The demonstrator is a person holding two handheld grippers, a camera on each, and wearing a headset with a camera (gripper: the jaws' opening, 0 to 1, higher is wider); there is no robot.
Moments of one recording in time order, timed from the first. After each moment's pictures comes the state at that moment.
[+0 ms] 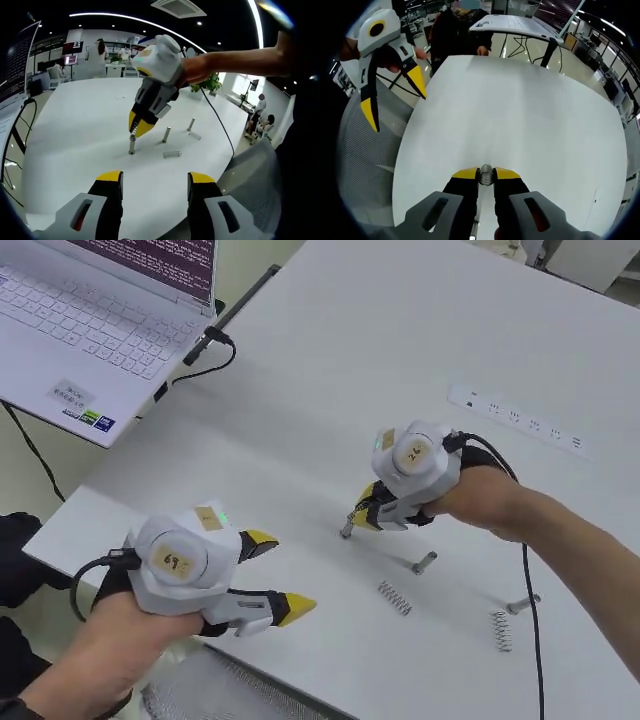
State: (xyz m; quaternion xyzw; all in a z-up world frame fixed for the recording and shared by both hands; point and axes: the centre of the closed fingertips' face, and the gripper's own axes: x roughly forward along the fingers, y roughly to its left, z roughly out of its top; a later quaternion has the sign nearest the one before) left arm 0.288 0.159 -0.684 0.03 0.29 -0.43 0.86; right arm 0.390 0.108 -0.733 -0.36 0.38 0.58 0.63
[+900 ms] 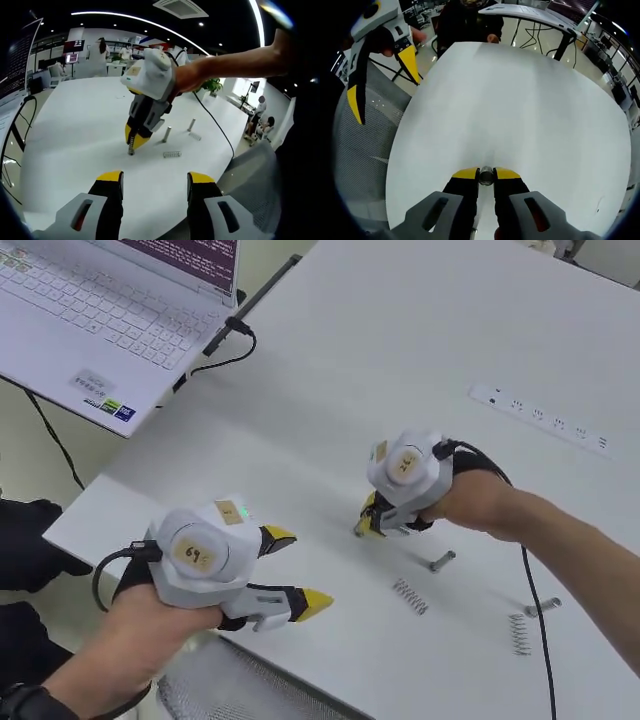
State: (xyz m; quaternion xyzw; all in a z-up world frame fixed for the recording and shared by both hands) left arm 0.290 0.159 -0.687 0.02 0.30 -0.42 0.86; right arm 0.385 0.116 -0.770 -0.39 0.39 0.59 0.59
